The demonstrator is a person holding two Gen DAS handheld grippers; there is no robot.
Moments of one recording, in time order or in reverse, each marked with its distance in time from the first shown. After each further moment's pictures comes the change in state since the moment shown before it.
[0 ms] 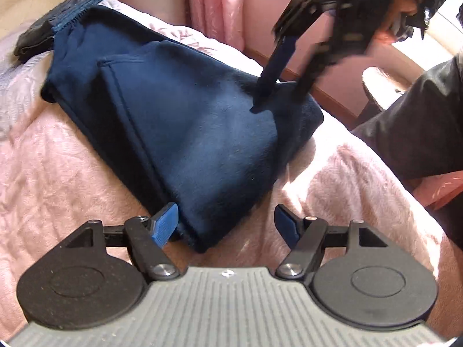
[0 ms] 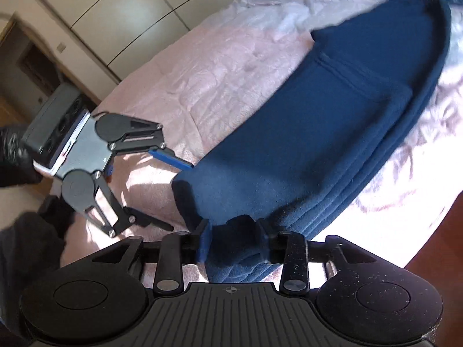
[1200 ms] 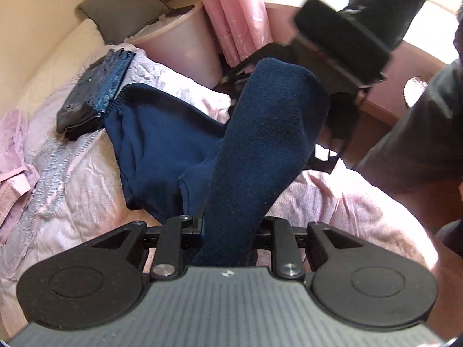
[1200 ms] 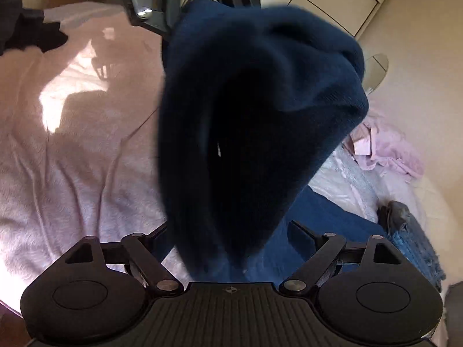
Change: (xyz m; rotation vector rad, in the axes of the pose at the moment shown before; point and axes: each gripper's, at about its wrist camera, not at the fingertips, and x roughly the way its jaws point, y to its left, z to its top) left arm -0.061 0.059 0.158 0.179 0.018 0.173; right arm 0.002 -0.007 0.022 -0.922 -0.155 -0.330
